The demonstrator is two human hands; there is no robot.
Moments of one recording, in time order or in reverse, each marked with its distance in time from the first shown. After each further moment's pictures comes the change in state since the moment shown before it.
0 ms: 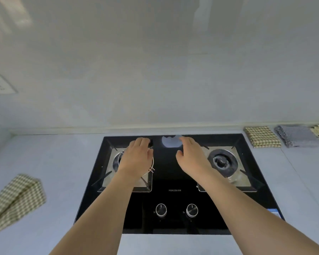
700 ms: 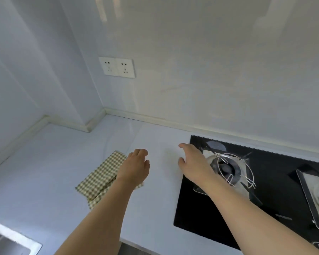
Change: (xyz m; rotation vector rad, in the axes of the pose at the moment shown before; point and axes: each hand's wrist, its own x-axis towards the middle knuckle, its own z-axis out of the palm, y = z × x) left_hand -0.124 -0.367 -0.089 -0.116 0.004 -0.352; right_hand 0.011 -0.298 0.232 -0.055 -0.239 -0.279
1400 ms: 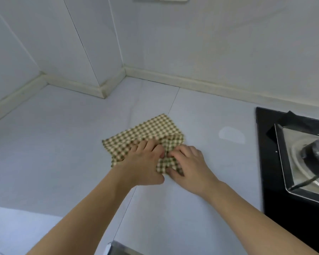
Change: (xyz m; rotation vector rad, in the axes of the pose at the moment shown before) left_hand 0.046 -0.212 0.081 0.268 -0.198 0.292; right_hand 0.084 -0.021 0.270 -0.137 -0.020 -0.368
